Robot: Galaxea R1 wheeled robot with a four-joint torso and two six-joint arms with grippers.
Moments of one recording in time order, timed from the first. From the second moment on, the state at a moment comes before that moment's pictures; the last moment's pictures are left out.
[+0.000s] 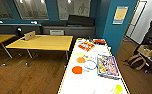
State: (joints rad) left arm 1.55 2.70 -2.14 0.03 -0.16 -0.07; right arm -0.75 1.90 -1.30 0.11 -0.21 0.31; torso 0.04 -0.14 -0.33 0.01
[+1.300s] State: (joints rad) left arm 1.53 2.72 -2.15 0.03 -0.17 -0.07; right arm -0.46 1.95 -1.57 0.19 -0.45 0.38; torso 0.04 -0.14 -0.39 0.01
